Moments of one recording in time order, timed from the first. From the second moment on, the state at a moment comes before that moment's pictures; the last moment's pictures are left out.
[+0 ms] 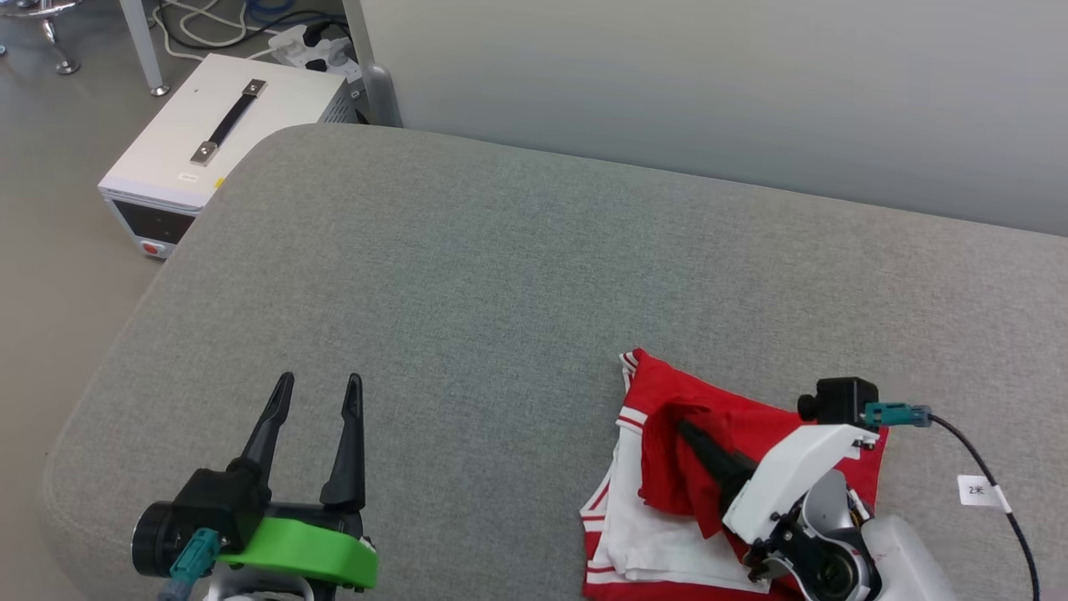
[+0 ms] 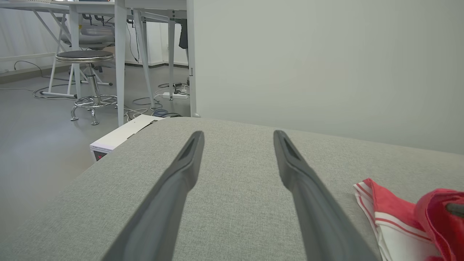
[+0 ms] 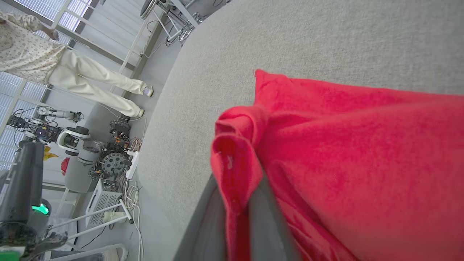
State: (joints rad) left arm 0.05 0.10 -0.02 0.01 -0.18 -0.13 -0.26; right arm -0.17 -0.05 0.20 0.27 0.81 0.13 0.37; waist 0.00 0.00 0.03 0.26
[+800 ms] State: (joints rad) left arm 0.04 0.09 -0.03 0.02 -0.18 -0.13 -0.26; right arm -0.32 -0.05 0.50 0.44 1.02 0.13 0.24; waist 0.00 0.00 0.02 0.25
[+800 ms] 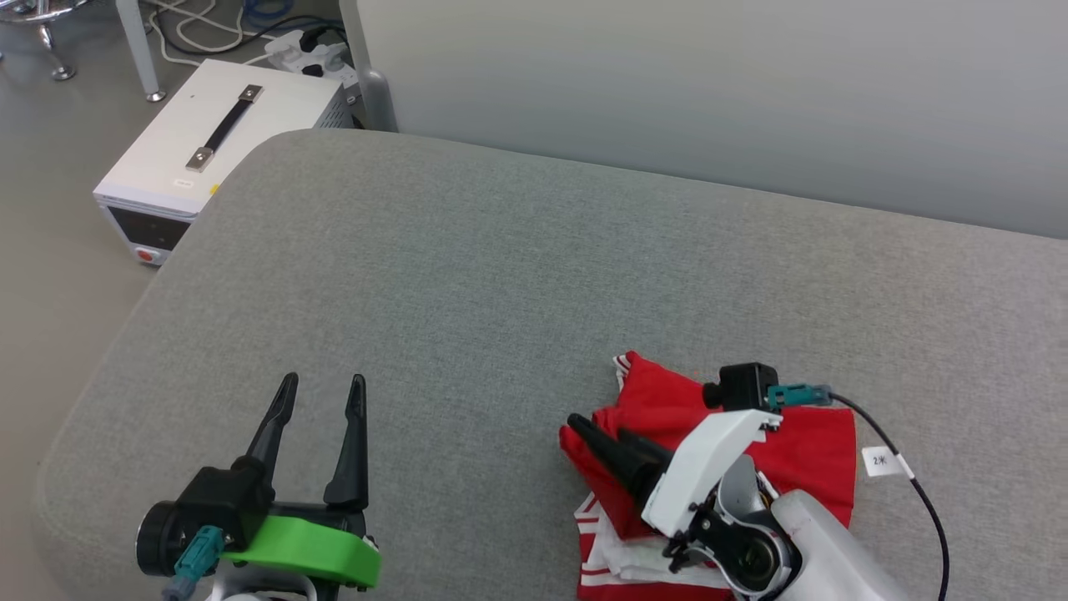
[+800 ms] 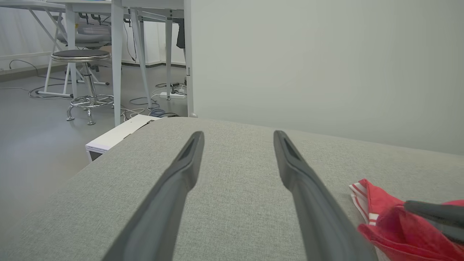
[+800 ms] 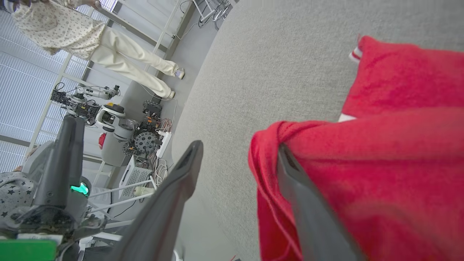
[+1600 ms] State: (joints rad) left arm 0.04 0.08 -0.05 0.00 -0.23 -0.13 -0.26; right arm -0.29 -0.39 0.18 0.04 0.41 0.13 0.08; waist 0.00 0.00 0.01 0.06
